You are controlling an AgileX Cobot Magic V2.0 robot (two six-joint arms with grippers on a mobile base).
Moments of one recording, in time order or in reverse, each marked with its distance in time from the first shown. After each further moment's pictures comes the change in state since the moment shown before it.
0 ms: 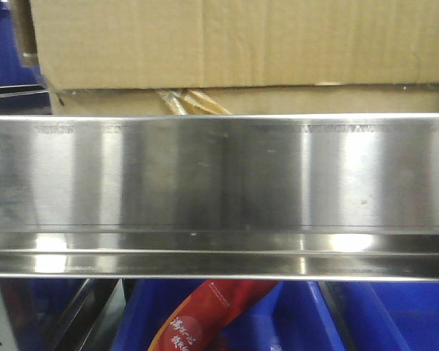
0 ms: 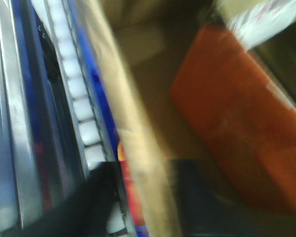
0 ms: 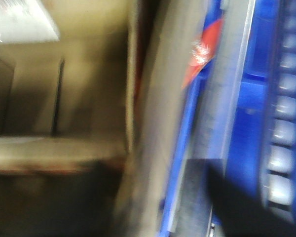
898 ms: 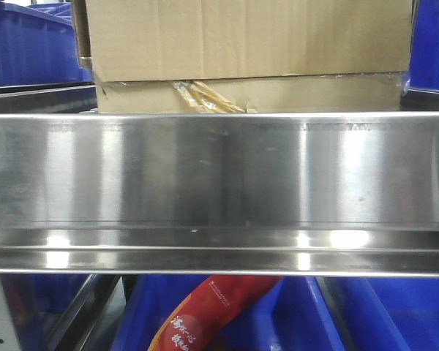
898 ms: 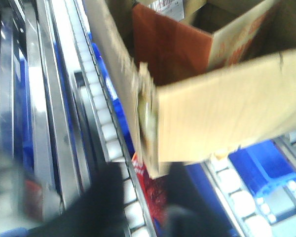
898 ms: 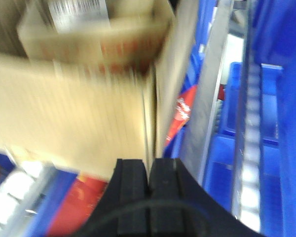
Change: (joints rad) left arm 0.000 -0.543 0.470 0.020 -0.236 0.004; right arm -0.002 -0.415 0.370 -0.006 -0.271 -0.074
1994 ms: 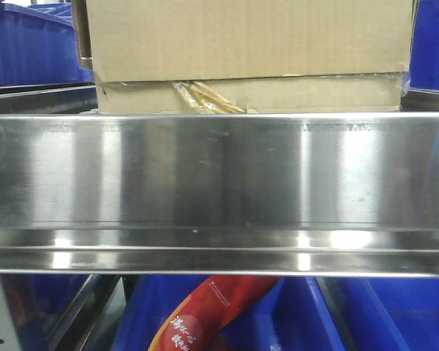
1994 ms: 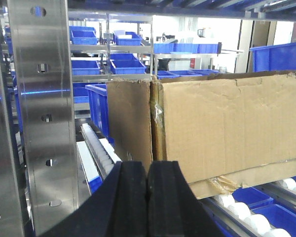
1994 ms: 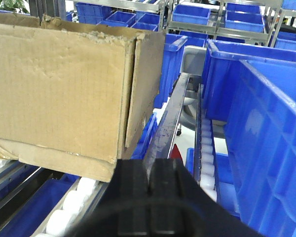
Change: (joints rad) left arm 0.000 -0.914 1.033 0.040 -0.798 0.000; right arm 0.000 -0.628 0.674 -0.002 -0.482 -0.122
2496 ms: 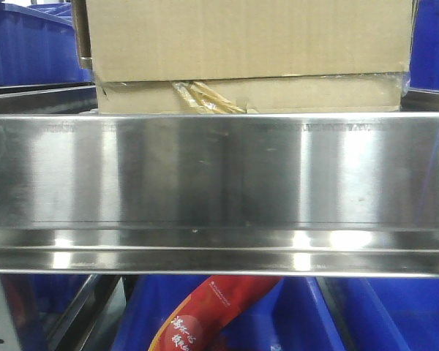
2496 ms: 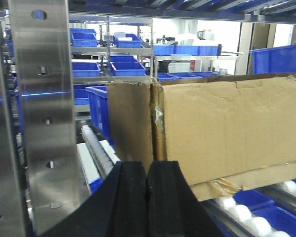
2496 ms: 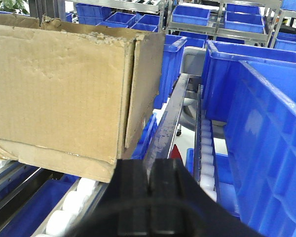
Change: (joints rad) left arm 0.014 0.000 0.000 0.000 -0.004 0.000; right arm 0.000 0.000 0.000 0.000 0.000 0.000
